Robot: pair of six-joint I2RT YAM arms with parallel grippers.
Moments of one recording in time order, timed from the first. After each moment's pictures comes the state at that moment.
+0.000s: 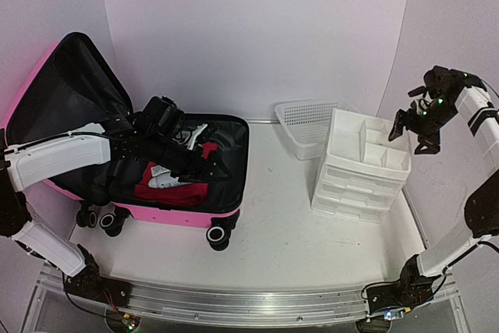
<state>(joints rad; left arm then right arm) -0.78 1.42 1.20 -0.55 0.51 -0.47 -0.08 1.47 1.66 -1.37 -0.14 0.29</state>
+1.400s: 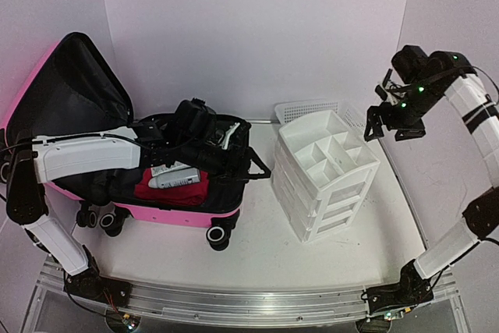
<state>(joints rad) -0.92 1.59 1.28 -0.27 0.53 -0.67 0.32 1.46 1.84 -1.52 -0.01 0.19</state>
